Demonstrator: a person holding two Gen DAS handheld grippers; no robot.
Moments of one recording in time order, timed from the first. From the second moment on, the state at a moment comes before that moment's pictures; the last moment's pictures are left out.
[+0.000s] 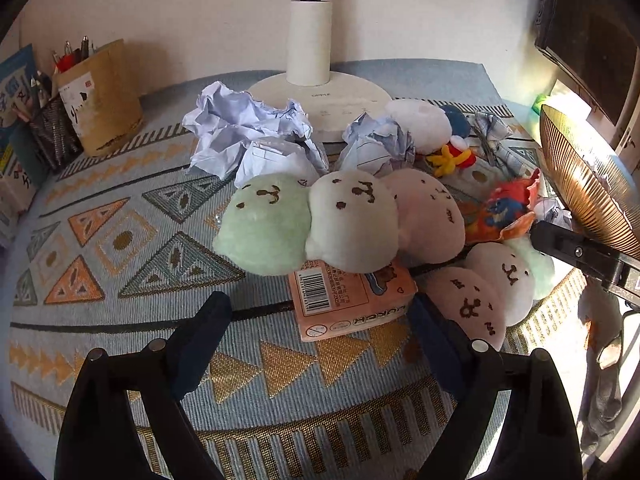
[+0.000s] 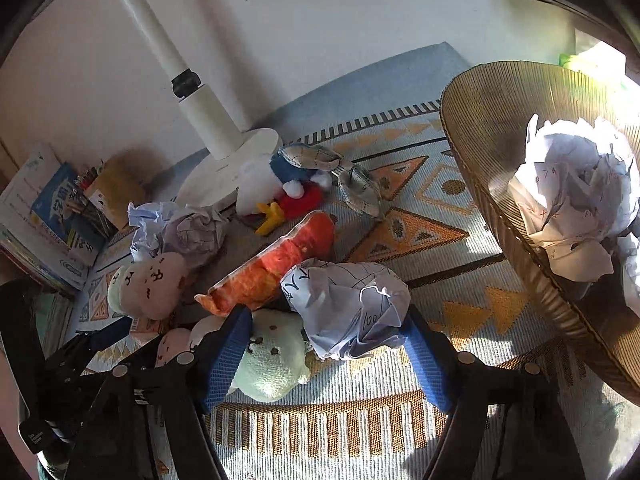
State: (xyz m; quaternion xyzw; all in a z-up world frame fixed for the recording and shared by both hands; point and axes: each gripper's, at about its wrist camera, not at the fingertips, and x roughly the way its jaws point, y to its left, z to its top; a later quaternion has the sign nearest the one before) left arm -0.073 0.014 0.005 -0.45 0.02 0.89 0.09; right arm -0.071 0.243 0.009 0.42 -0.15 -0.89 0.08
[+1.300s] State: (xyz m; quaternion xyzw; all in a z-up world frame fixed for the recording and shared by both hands) left arm 0.087 -0.002 0.042 -0.42 -0.06 0.90 0.13; right arm 0.028 0.221 0.025 0.36 -0.05 -0.92 0.13
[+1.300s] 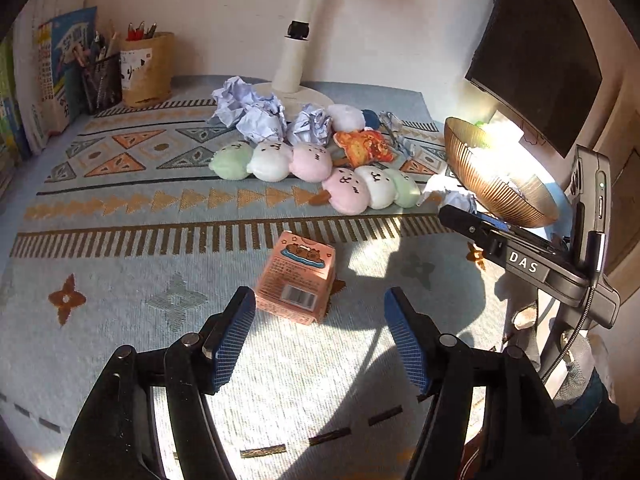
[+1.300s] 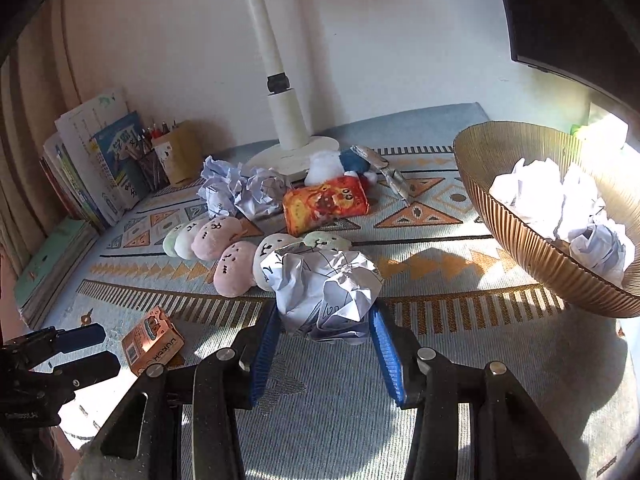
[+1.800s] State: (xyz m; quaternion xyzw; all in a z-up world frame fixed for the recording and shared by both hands) left arm 0.044 0.029 0.018 -0.43 0.01 0.90 0.10; right arm 0.022 0.217 0.018 0.39 -0.04 -0.91 0.15
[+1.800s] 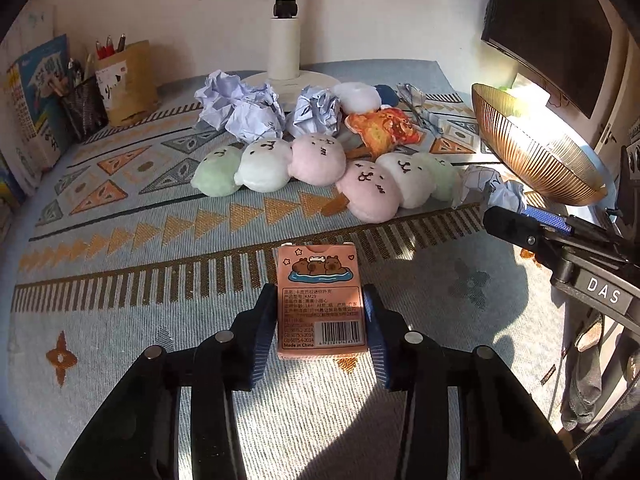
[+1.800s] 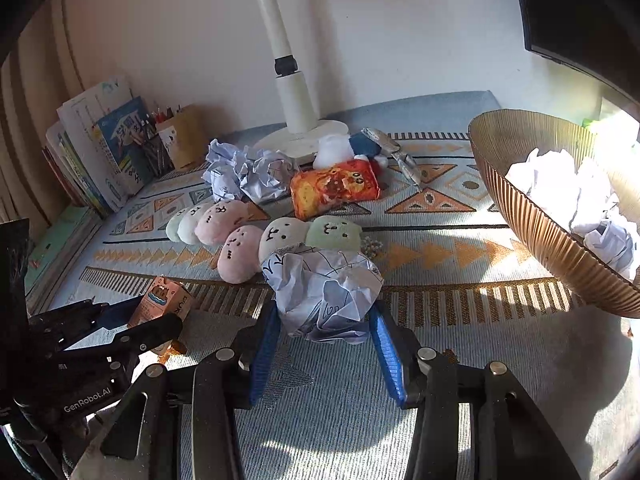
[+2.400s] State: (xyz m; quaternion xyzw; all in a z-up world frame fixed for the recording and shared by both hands) left arm 0.041 0.045 0.017 -0.40 0.03 0.91 0.06; right arm 0.012 0.211 0.014 0.40 -0.02 -0.91 0.10
